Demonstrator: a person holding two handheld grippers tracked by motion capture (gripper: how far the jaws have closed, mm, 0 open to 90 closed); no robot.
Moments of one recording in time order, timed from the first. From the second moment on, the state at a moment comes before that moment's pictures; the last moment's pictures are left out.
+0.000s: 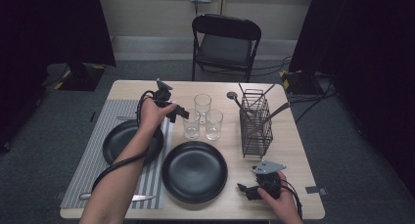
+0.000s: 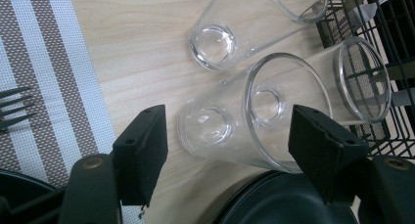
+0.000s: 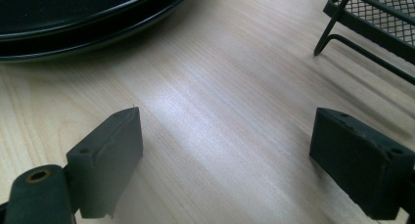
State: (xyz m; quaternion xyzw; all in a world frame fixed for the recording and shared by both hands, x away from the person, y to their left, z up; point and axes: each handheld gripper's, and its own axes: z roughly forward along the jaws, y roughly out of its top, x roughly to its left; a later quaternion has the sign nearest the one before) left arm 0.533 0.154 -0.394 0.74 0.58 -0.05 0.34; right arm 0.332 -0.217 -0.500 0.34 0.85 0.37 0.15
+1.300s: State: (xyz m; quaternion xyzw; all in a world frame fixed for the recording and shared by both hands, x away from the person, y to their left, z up) left arm 0.534 0.142 -0.404 0.74 0.60 -0.05 0.31; right arm 0.332 -0.217 -0.500 0.34 0.85 0.37 0.15
